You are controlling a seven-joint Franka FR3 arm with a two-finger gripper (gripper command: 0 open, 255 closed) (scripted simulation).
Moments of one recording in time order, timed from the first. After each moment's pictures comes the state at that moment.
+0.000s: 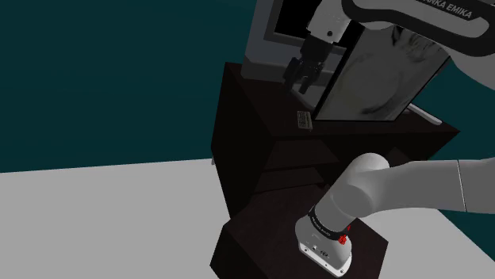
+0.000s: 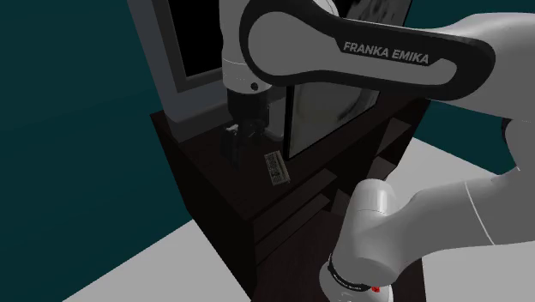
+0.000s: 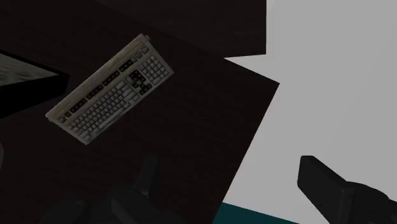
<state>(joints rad) 0.00 -0.81 -0.01 -2.30 0.08 1.53 0.10</state>
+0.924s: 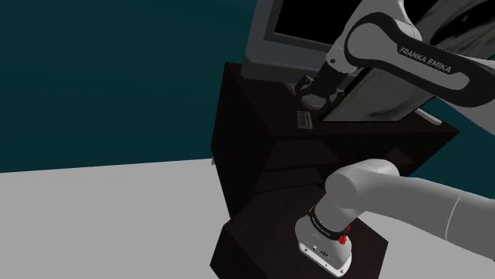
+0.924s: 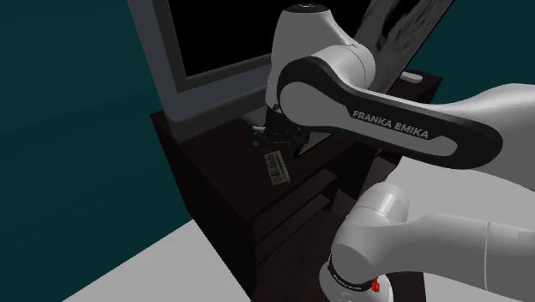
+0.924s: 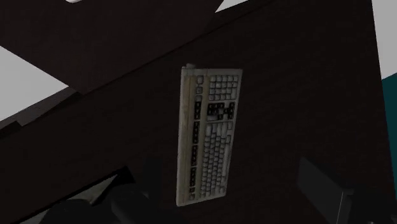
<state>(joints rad) -0.33 -1.06 0.06 -2.59 0.06 1.69 0.64</state>
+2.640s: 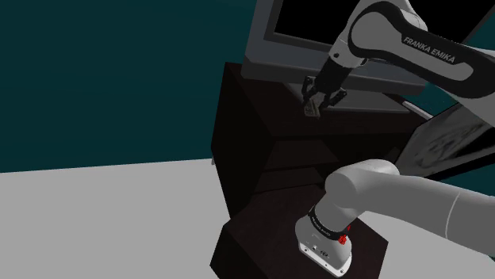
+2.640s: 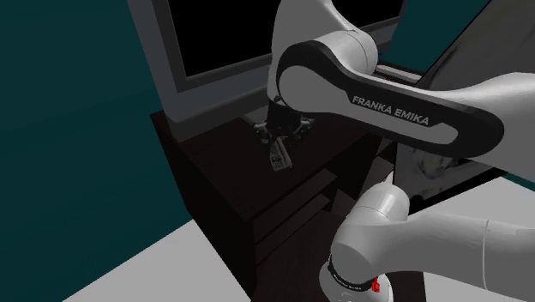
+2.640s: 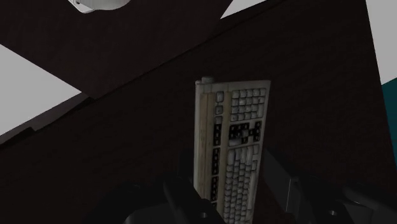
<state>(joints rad) -0.35 -1.03 0.05 -2.54 0.05 1.62 0.64</state>
